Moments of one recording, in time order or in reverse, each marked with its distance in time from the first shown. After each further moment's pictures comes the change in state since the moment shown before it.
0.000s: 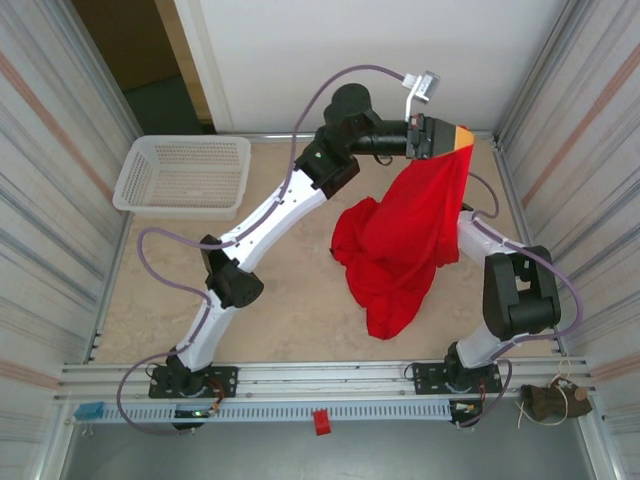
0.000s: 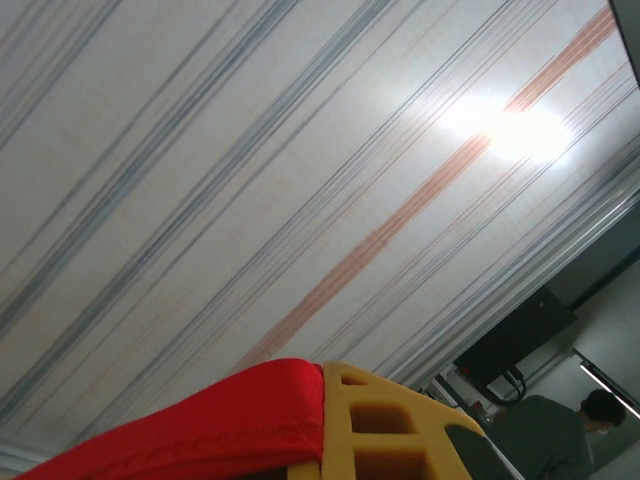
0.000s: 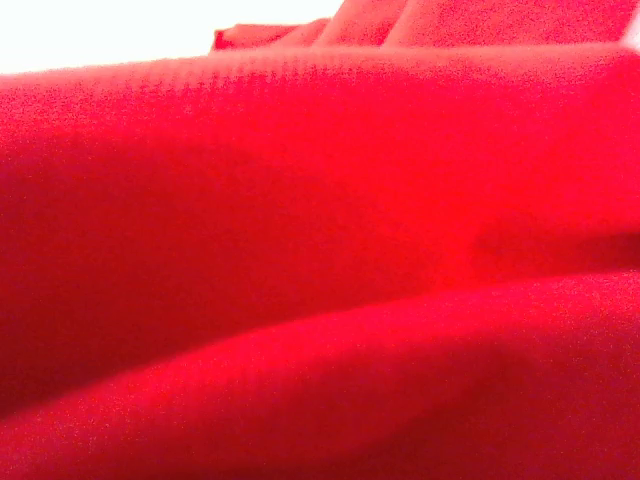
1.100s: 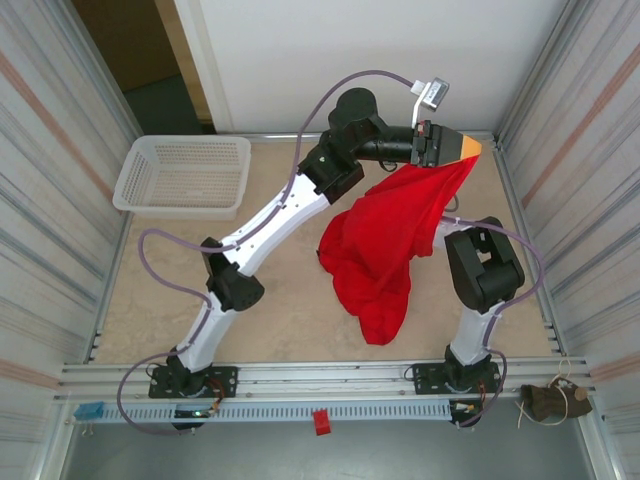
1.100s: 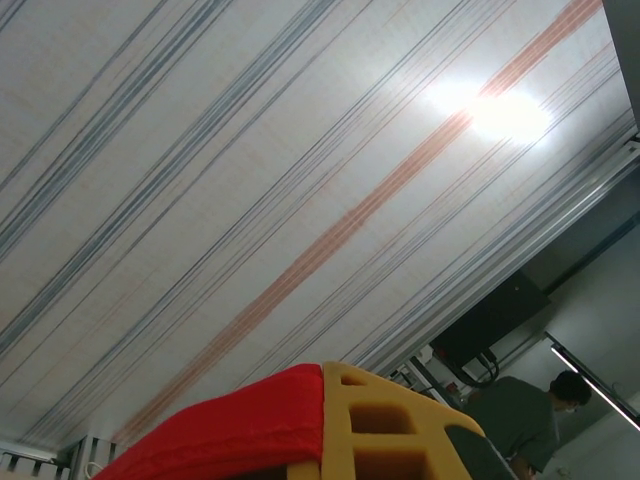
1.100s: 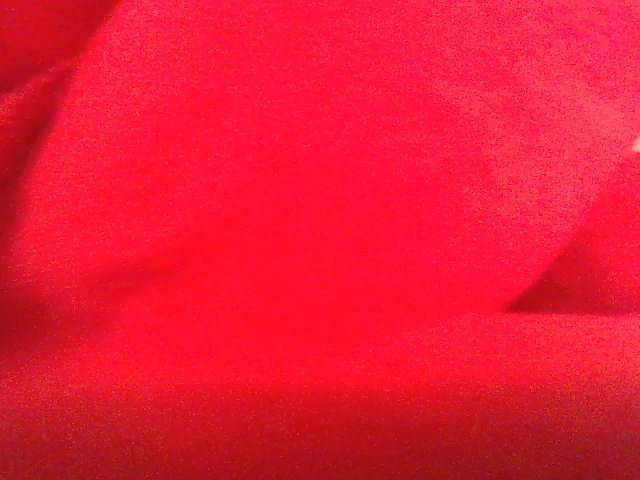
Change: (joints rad) left arm -0.047 -0.015 -0.014 -0.006 0.022 -0.028; right arm 0.233 0.251 0.153 -0.180 0.322 0.129
